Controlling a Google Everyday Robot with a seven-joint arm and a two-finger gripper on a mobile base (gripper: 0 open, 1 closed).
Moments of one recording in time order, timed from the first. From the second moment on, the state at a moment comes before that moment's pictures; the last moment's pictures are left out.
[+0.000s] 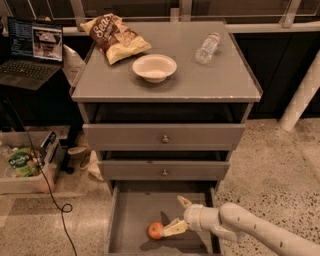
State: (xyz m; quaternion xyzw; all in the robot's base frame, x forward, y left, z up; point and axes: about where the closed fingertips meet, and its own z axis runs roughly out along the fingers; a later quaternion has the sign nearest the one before) arm 0.501 -0.059 0.347 -0.37 0.76 0.36 0.39
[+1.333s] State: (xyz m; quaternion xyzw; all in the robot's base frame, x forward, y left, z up) arm 0.486 -0.038 0.266 -0.37 0.75 0.36 0.41
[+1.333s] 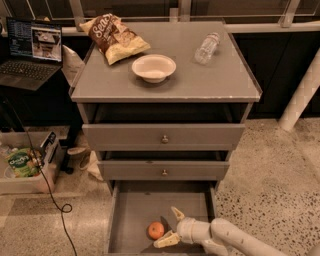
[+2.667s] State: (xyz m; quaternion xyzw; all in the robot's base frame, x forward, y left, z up) arm 0.506 -0.028 0.188 -0.35 0.77 0.29 0.44
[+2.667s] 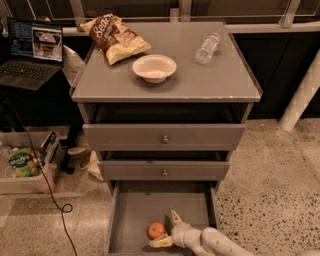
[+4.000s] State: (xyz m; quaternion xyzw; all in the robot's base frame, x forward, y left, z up) arm 0.522 -0.004 0.160 -0.37 0.79 0.28 0.41
